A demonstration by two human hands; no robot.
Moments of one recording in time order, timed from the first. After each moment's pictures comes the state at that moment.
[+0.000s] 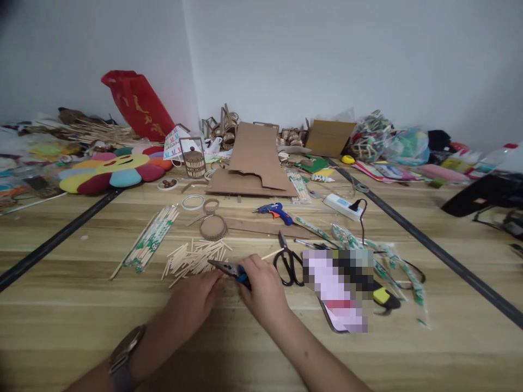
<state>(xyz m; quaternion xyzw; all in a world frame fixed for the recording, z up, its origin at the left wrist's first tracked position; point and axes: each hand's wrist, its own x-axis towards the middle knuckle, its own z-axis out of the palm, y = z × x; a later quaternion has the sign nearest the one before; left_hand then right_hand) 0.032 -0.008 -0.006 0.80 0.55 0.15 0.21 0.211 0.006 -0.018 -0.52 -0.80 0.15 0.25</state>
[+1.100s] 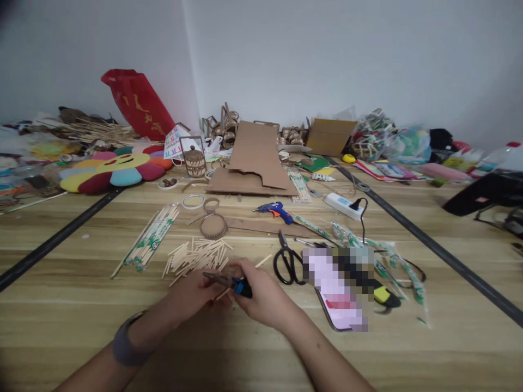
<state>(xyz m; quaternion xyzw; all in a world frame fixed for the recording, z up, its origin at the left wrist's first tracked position) 0.026 0.005 -0.017 0.61 0.45 0.25 0.60 0.216 0.003 -0.009 -0.42 -0.78 0.38 0.27</state>
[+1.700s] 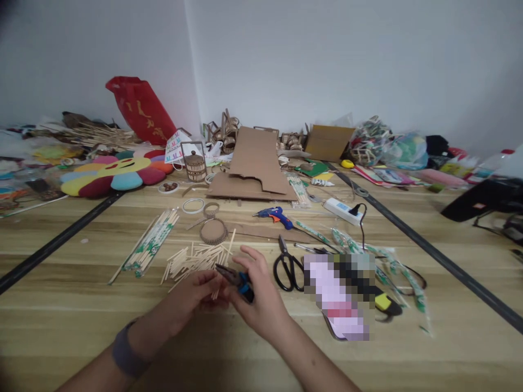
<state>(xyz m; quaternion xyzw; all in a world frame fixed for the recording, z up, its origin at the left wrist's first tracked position) 0.025 0.004 -0.015 0.44 0.42 0.33 0.72 0.209 0.000 -0.019 -0.43 -0.77 0.22 0.41</state>
